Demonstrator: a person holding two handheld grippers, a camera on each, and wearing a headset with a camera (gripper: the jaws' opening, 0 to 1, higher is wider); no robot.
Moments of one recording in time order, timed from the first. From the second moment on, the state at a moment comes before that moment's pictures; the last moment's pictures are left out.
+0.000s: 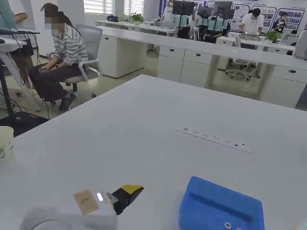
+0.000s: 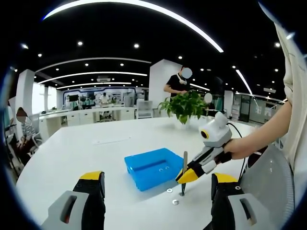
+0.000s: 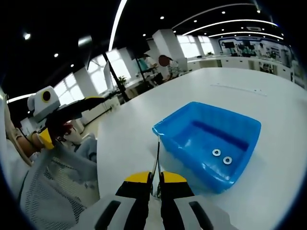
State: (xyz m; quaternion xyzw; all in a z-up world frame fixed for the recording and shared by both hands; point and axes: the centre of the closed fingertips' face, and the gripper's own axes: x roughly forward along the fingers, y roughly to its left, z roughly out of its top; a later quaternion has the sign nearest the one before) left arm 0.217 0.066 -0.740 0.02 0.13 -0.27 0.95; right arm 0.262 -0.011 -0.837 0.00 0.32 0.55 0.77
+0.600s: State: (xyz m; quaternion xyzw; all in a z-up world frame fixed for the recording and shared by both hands) left arm 0.217 0.064 -0.743 0.02 0.13 -0.28 0.95; right arm 0.243 0.000 -0.837 -0.14 0.25 0.59 0.76
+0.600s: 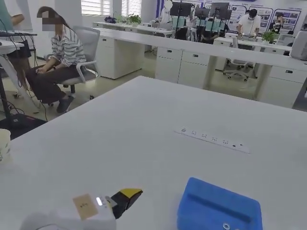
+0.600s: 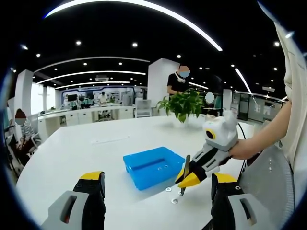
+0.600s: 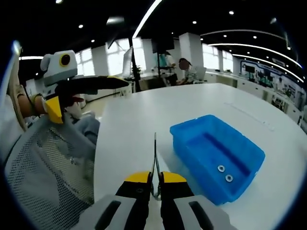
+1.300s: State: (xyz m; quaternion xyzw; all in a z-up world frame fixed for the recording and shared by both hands) left arm 0.217 0.065 -0.742 0.02 0.13 -0.27 0.95; right arm 0.255 -0.004 -0.818 -0.09 0.26 0.58 0.76
